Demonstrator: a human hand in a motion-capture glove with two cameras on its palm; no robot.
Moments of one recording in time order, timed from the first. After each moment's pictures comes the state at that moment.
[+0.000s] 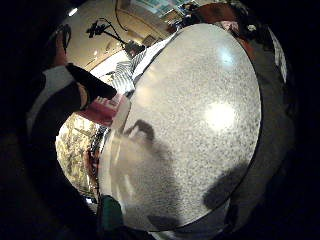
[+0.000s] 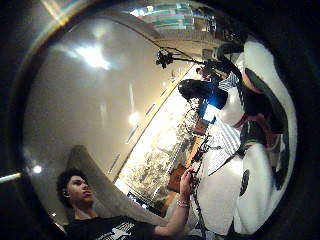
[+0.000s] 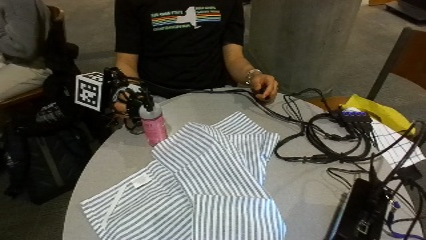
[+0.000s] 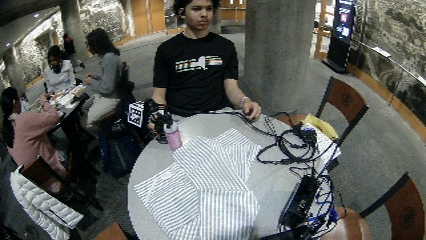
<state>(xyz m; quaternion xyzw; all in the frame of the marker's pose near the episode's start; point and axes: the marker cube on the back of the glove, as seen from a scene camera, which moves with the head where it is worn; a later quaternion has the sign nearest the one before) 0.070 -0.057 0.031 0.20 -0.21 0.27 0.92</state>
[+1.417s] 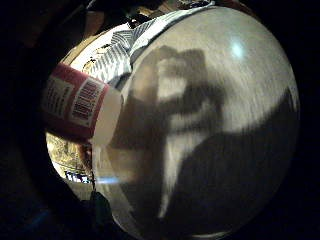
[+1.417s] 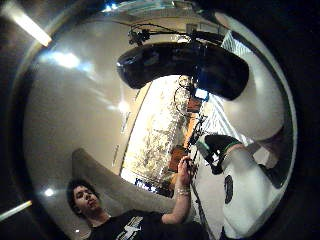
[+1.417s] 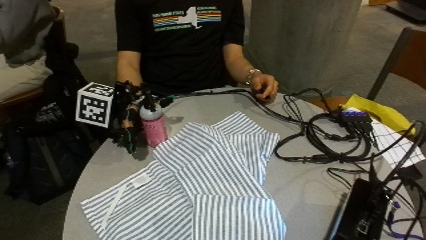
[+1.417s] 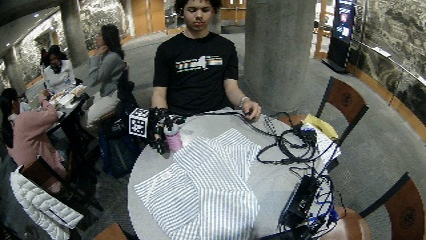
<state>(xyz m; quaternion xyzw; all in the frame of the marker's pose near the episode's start) 0.086 -0.110 0.070 0.07 -0.23 0.24 0.94</state>
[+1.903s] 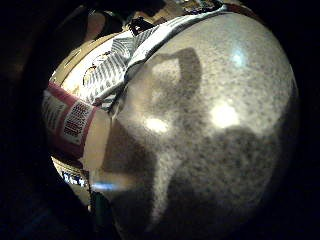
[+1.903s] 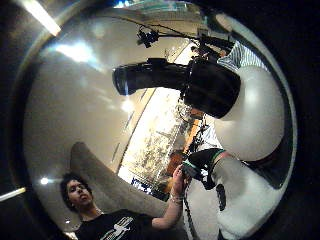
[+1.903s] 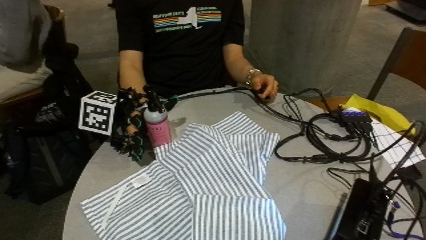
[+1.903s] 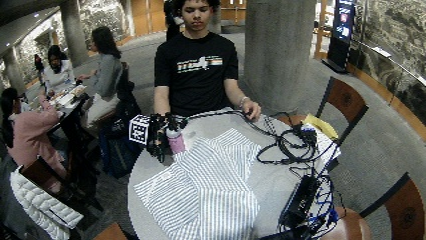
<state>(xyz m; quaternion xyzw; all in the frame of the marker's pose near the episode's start) 0.097 -0.127 0.088 0.09 -0.23 0.22 0.94</state>
